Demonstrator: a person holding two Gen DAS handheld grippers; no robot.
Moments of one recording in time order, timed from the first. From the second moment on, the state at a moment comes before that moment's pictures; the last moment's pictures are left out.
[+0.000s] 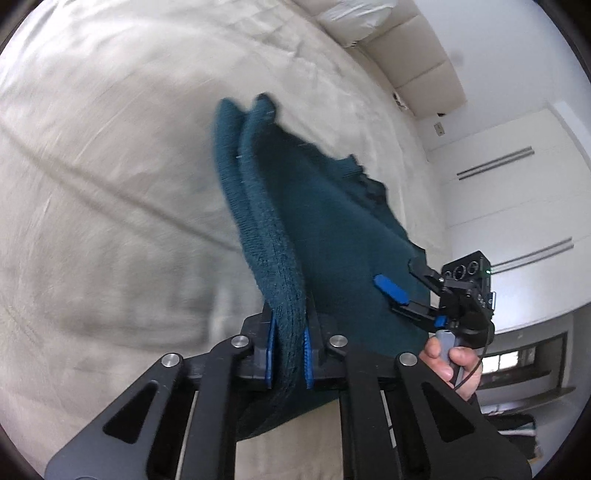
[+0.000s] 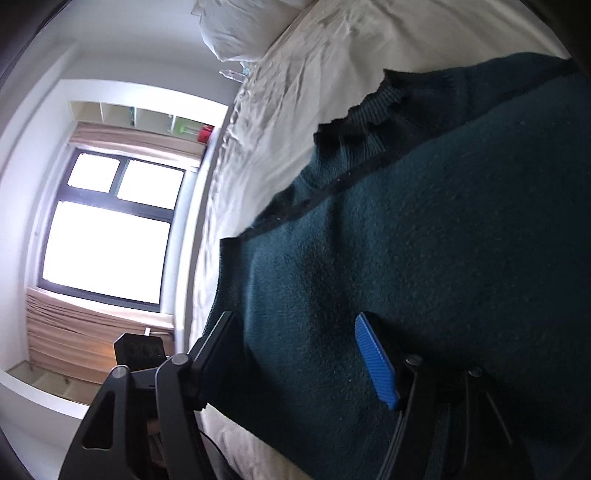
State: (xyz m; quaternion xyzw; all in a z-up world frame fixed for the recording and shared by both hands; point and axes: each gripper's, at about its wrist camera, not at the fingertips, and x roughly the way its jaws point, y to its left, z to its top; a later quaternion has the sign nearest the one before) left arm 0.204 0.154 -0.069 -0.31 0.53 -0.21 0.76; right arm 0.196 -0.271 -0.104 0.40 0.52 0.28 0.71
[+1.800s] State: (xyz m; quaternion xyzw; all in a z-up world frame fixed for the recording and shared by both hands) left arm 0.181 -0.194 -0.040 -0.11 0.57 -0.31 0.76; right arm 0.220 -0.411 -0.045 0.24 0.56 0.22 0.76
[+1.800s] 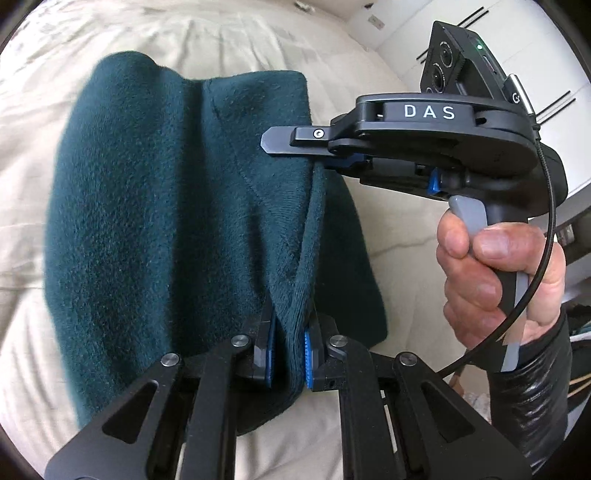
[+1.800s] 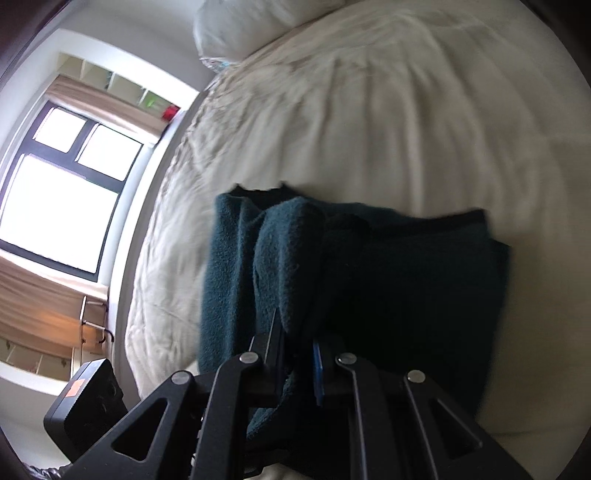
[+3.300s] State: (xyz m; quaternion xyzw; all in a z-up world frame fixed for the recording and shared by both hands) left arm 0.164 -0.110 -0.042 -0.14 0.50 -0.28 0.81; right arm 0.098 -0.488 -0.088 0.30 0.57 0.17 0.74
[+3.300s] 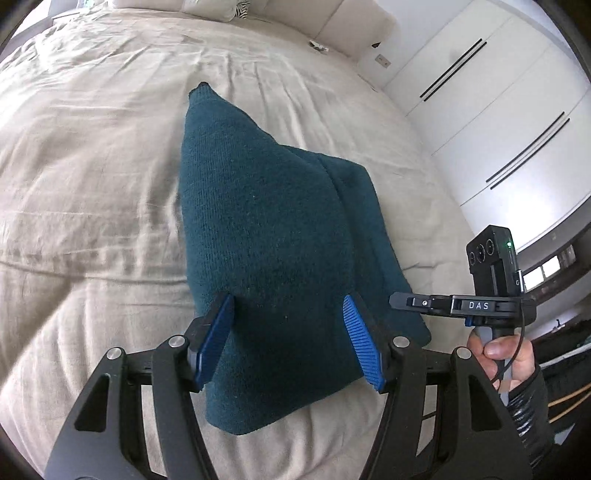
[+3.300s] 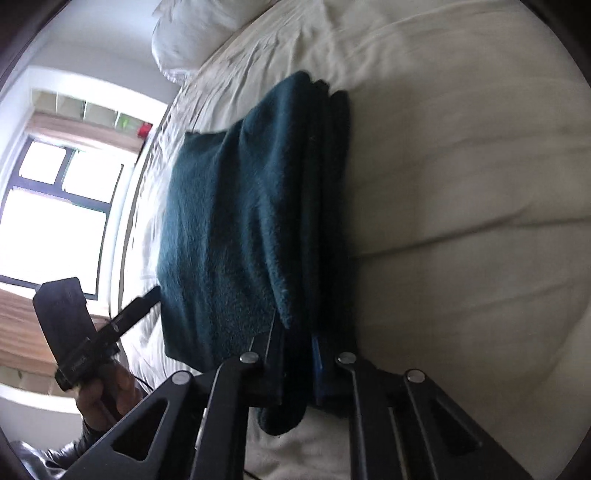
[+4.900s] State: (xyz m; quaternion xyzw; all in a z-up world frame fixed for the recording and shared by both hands) left arm 0.178 -0.179 -0.067 -0.04 0.49 -0.25 0.83; right arm 0.088 -0.472 -0.046 0.30 0.49 0.18 0.79
